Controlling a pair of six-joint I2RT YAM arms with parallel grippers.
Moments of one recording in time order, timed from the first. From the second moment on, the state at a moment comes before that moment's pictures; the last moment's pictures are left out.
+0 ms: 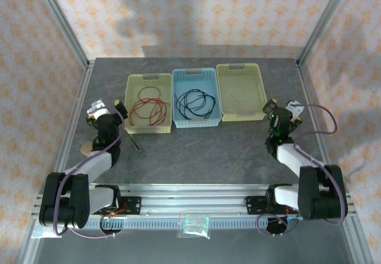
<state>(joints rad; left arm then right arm) 0.02 1.18 0.32 0.65 -0.45 -0.28 0.03 1.25 0.42 0.49 0.48 0.43</state>
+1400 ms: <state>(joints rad) -0.04 1.54 0.20 1.28 -0.39 -0.12 0.03 1.51 0.21 1.13 0.19 0.21</state>
